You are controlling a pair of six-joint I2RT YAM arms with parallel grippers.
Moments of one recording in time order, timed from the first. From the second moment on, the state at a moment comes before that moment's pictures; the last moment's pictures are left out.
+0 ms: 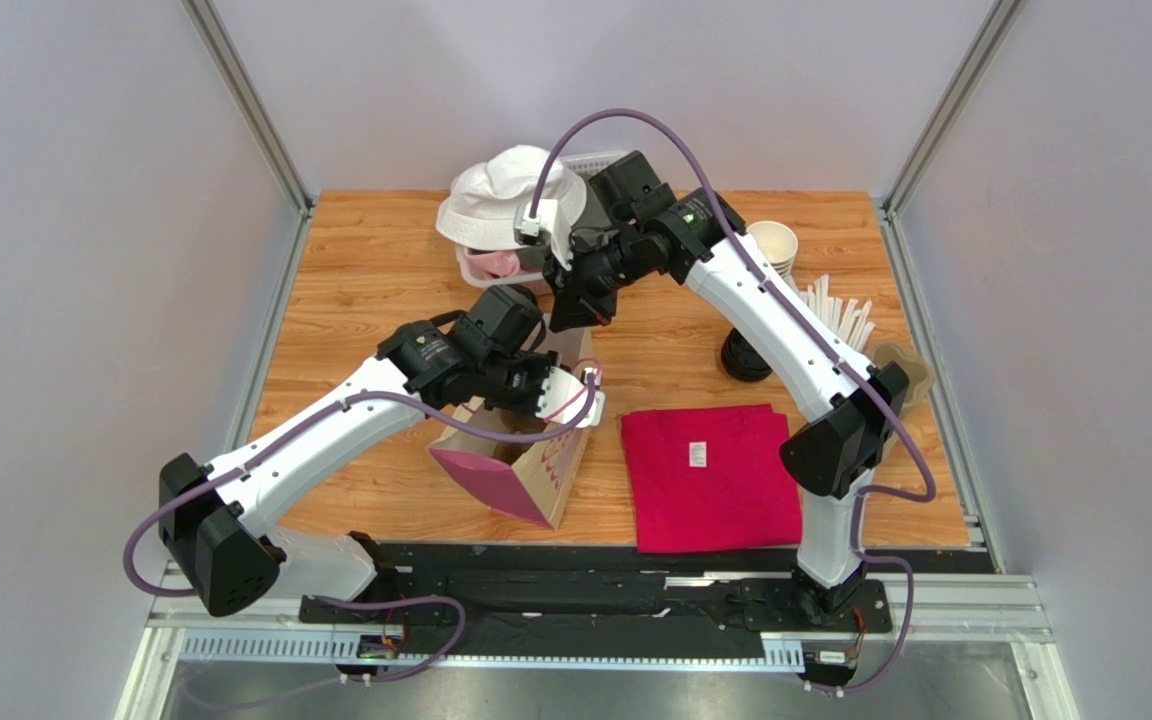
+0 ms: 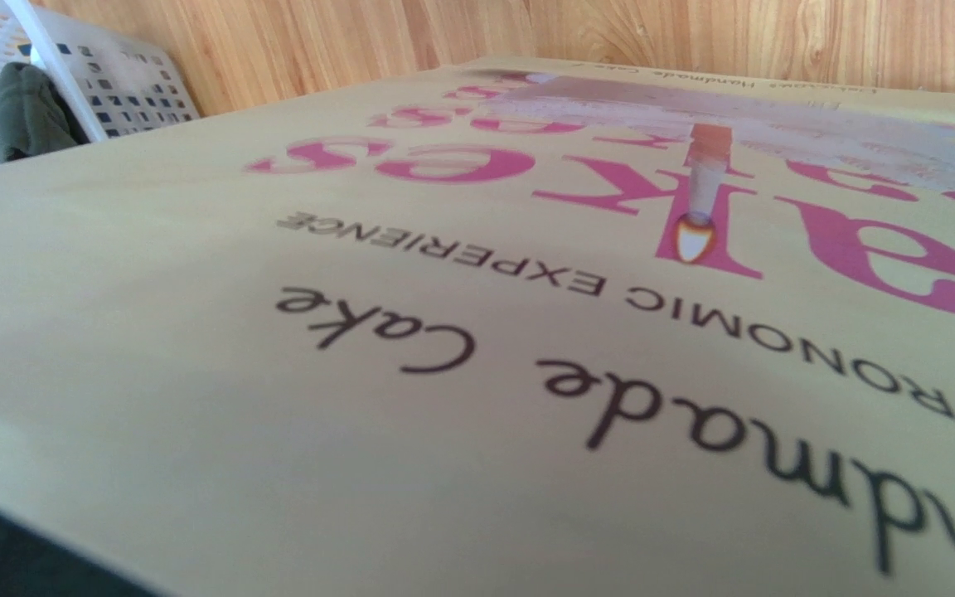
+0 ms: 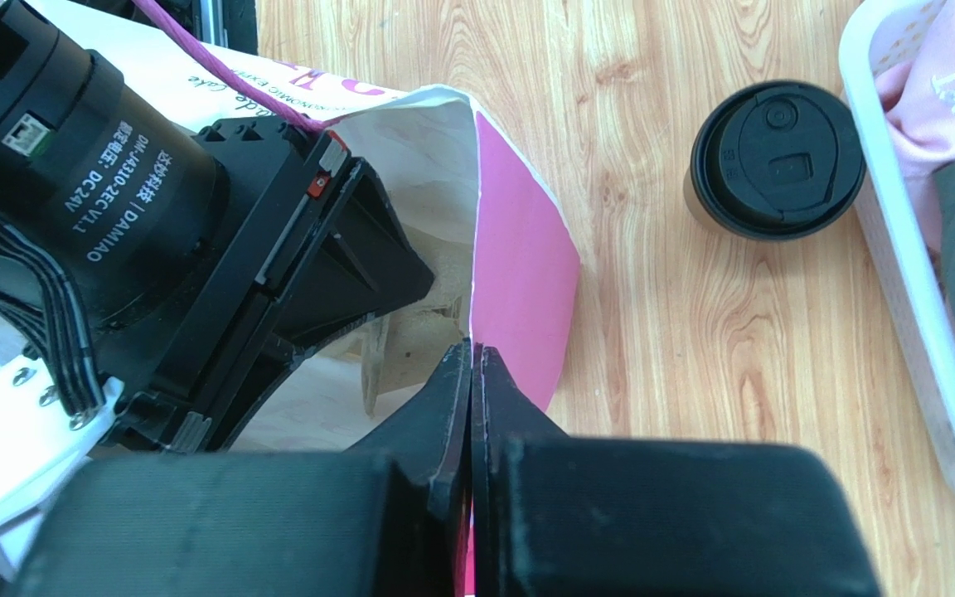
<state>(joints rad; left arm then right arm) -0.79 1.32 1.23 -0.87 0.16 1.09 0.68 1.91 2.16 -1.14 -0.66 -0.51</state>
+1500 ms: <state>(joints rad) -0.54 1.07 1.57 -0.76 0.50 0.59 0.65 1.81 1.96 -1.02 -0.61 -0.62</state>
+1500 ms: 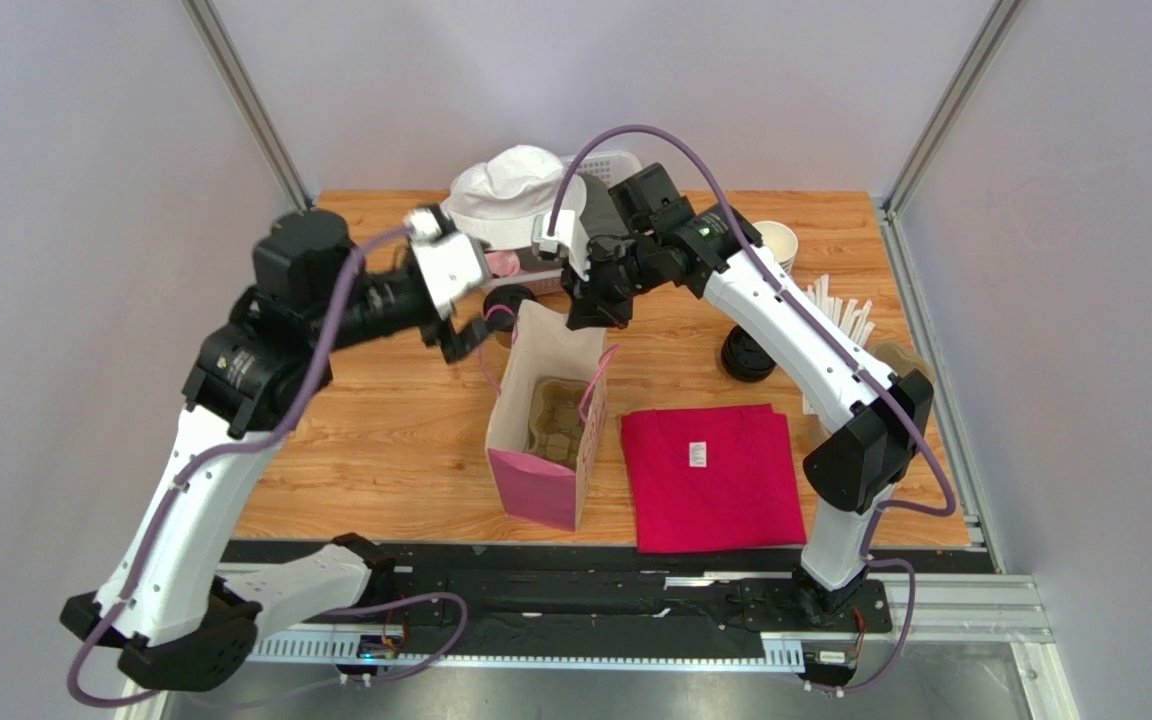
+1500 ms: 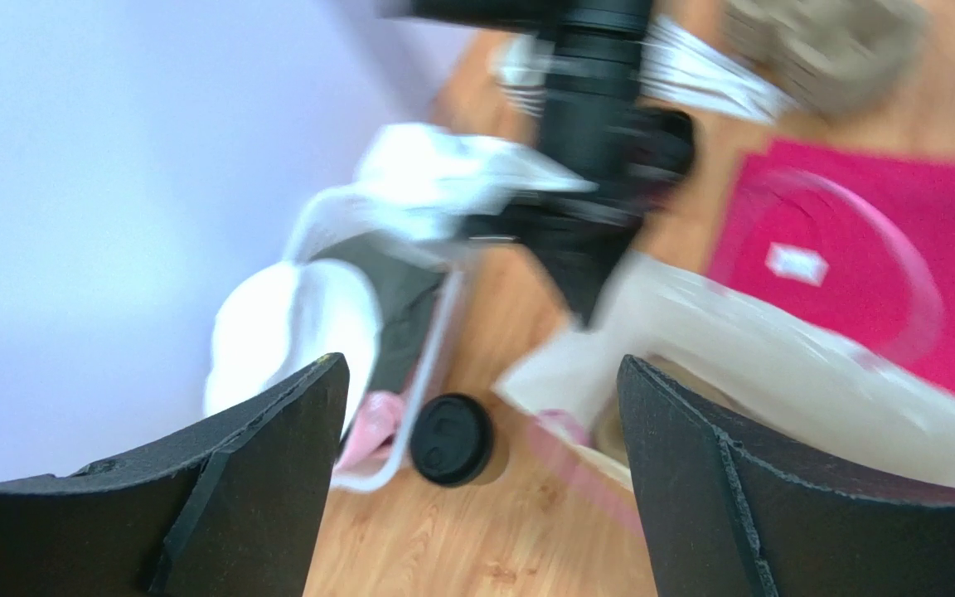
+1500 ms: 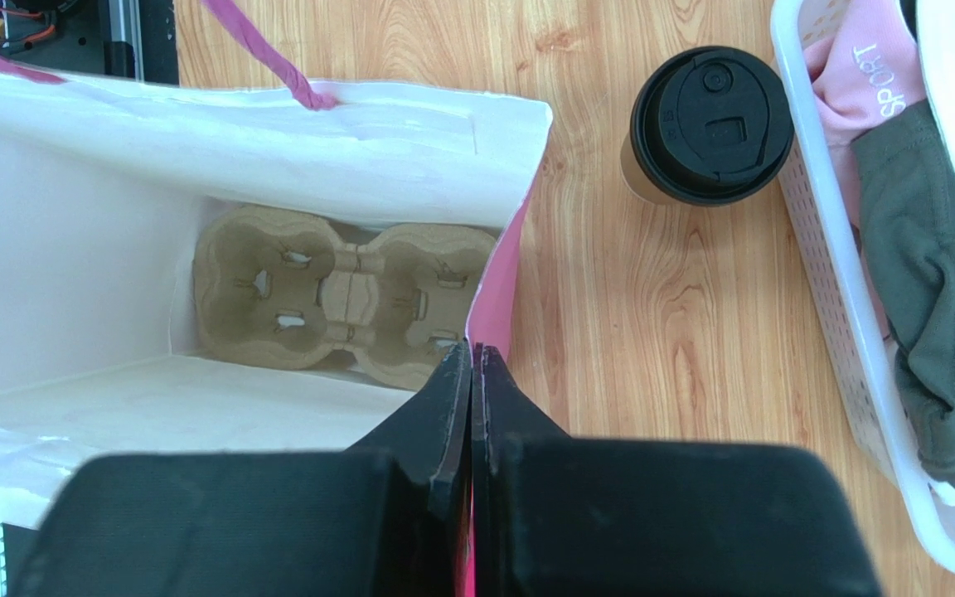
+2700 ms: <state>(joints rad) -0.34 1.92 1.77 -0.81 0.09 0.01 0.64 1.61 1.75 -0.97 -0.47 -0.60</state>
